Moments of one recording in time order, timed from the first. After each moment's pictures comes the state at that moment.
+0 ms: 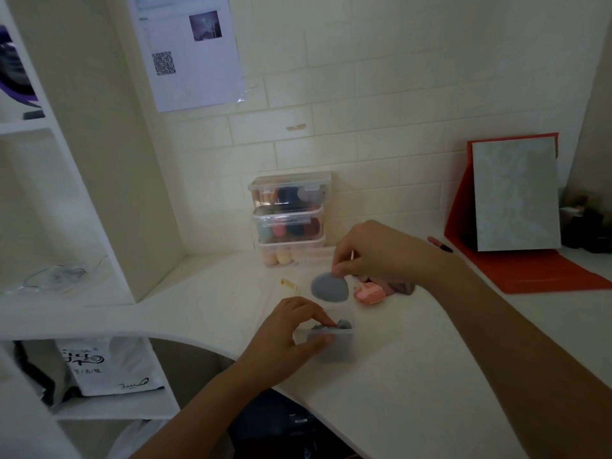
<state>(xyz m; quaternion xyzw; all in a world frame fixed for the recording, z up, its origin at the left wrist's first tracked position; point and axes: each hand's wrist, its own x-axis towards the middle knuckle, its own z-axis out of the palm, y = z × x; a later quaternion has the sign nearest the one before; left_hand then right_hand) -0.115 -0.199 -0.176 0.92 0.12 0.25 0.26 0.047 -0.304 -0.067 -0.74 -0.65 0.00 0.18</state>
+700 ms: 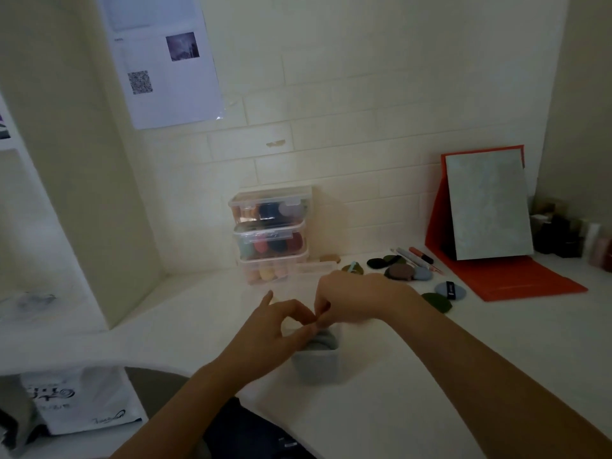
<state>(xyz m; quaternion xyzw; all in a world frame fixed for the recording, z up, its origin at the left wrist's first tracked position) -0.097 -0.201 -0.141 0.94 0.18 0.17 0.24 0.051 -0.281 -0.104 -0.76 -0.64 0.12 0.06</state>
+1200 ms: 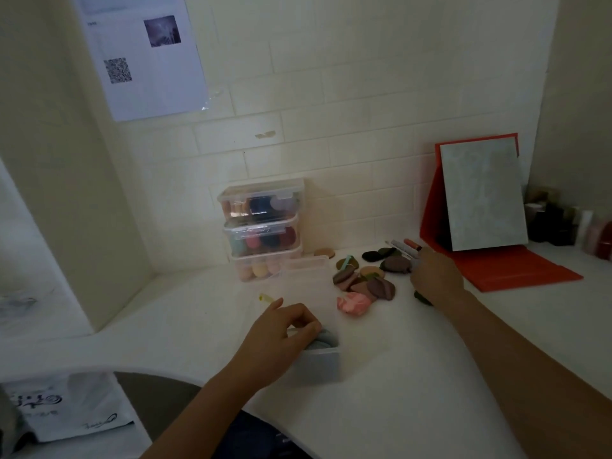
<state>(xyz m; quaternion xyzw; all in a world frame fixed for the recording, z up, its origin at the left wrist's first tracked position) -0.082 -0.198 -0.162 0.93 0.13 0.22 0.27 0.199 -0.315 -0.182 -0.92 -0.27 -0.08 0.28</state>
